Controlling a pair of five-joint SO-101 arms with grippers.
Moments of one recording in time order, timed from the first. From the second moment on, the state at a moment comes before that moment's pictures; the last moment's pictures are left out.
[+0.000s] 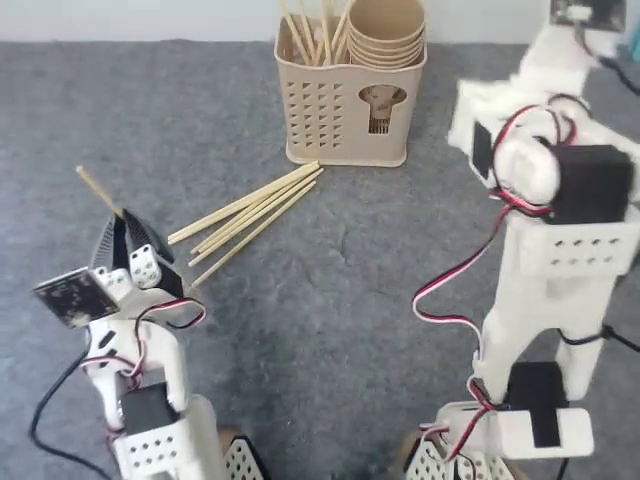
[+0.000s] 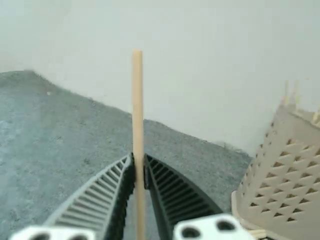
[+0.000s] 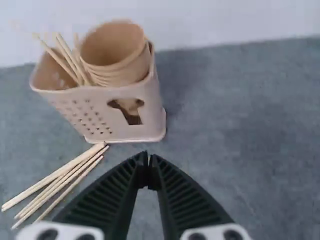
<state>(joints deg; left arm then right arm) -21.6 -103.3 93.2 28.7 18.8 -4.4 -6.3 -44.3 100.5 -10.2</state>
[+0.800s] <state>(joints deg) -7.3 -58.8 40.9 19.6 18.6 5.6 -55.1 64.3 46.9 -10.3</state>
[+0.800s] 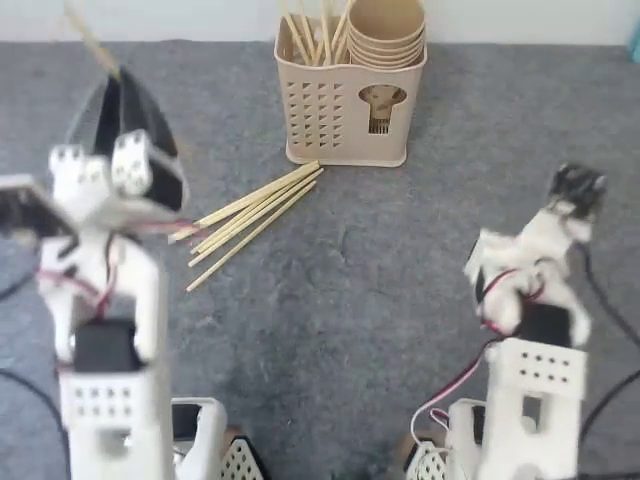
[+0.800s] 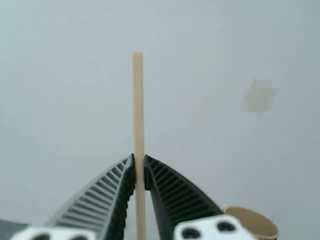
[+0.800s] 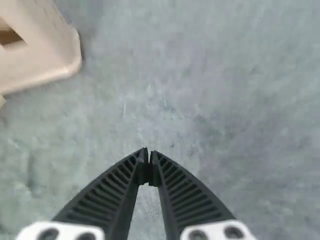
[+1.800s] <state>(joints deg) 7.0 22.3 -24.7 -2.1 18.8 3.3 -55.9 87.3 15.3 -8.2</state>
